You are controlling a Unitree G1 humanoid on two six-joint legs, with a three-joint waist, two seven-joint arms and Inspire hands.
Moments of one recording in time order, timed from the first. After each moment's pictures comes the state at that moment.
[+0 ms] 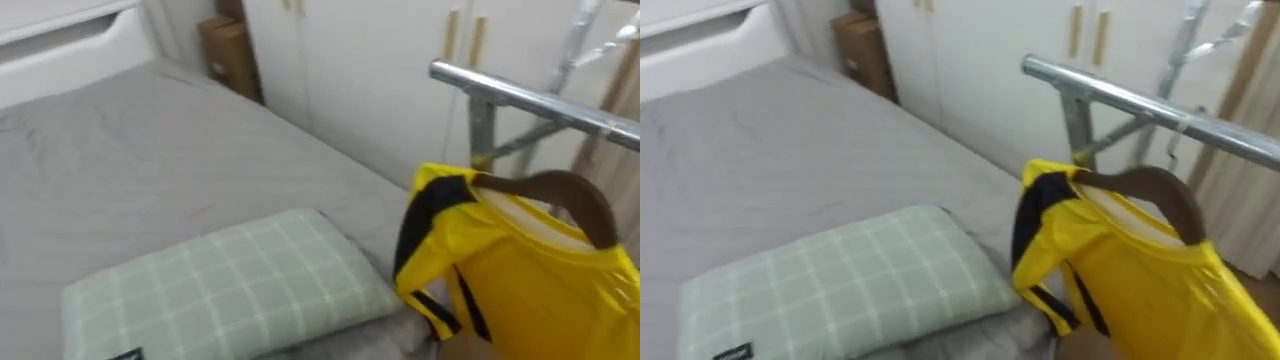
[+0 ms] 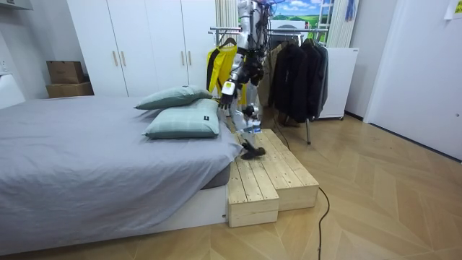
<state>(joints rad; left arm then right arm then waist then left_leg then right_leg) 0.16 0.15 0.17 1.17 0.19 0.06 0.22 0.06 -0.21 0.00 1.23 0.11 0.02 0.04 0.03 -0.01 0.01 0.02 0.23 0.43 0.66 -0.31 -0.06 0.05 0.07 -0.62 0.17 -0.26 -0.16</state>
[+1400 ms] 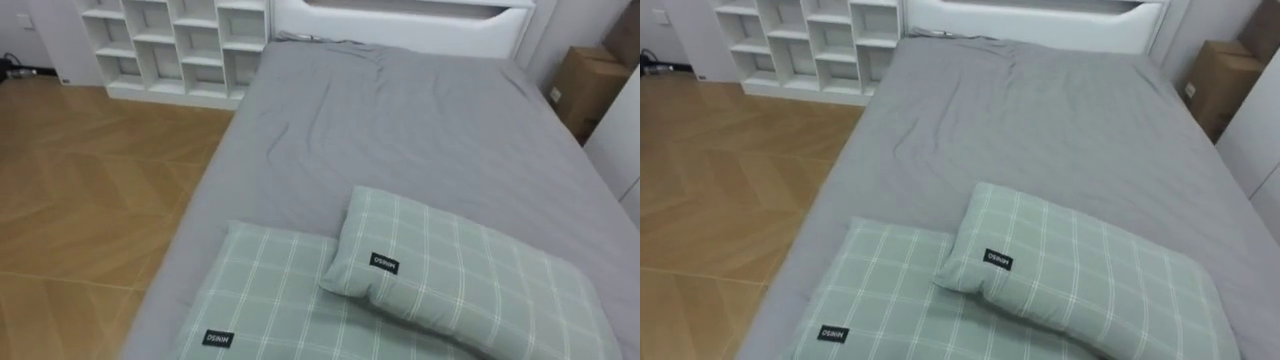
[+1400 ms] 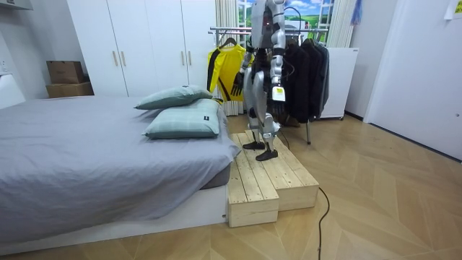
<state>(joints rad) 0.17 0.18 0.18 1.20 0.11 -0.01 0.32 0.03 -0.18 0.00 1.28 0.08 -0.03 0.05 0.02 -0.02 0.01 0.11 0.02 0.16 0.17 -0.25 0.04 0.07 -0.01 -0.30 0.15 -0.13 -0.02</state>
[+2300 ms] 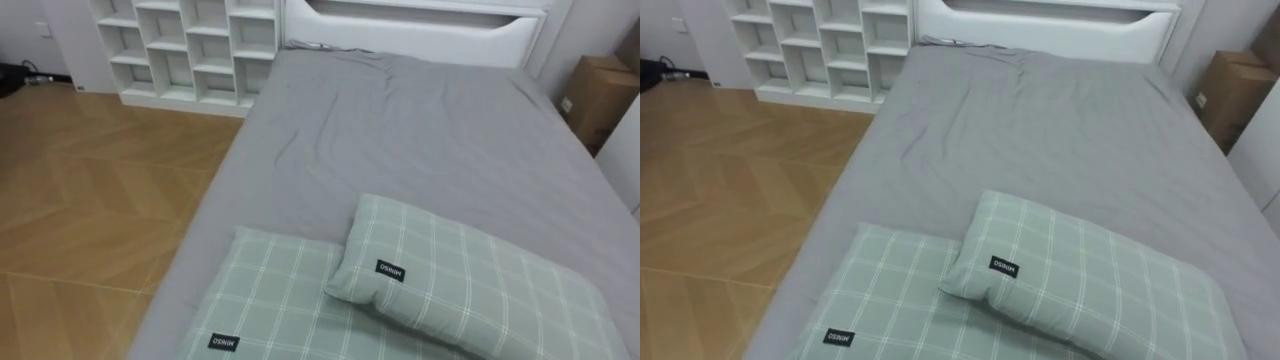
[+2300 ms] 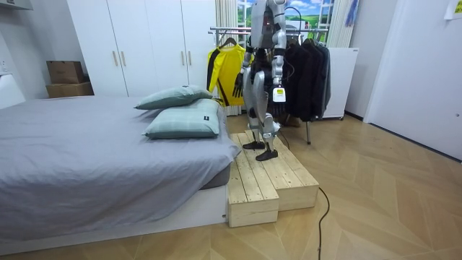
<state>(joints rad) 0.23 0.16 0.11 1.23 0.12 0.07 0.21 0.03 -0.18 0.02 1.36 0.23 -0.02 0.16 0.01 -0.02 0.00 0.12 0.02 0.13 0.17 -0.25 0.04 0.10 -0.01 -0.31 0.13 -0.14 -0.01</state>
